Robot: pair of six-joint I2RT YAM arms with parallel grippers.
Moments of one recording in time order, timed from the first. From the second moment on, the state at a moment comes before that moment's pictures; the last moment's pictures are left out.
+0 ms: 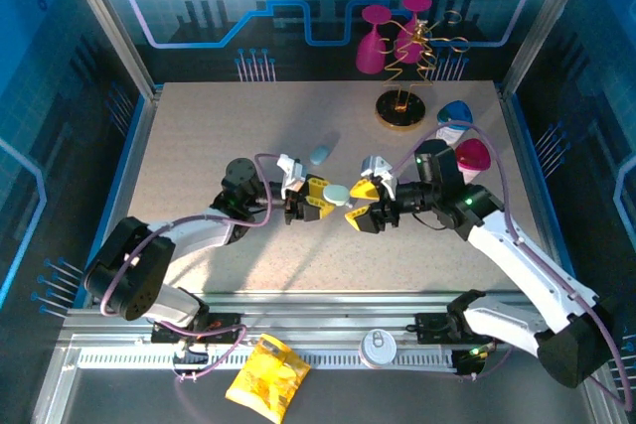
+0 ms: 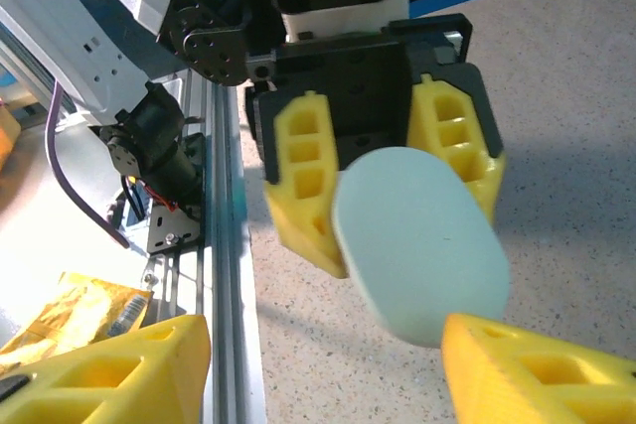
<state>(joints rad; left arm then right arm) -0.48 1.44 0.60 0.91 1.10 -0.20 0.50 1.06 0.96 -0.52 -0.83 -0.27</state>
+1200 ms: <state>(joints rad) -0.46 1.40 0.61 0.84 1.17 -0.26 0.55 1.21 1.05 -0.49 -0.77 -0.24</state>
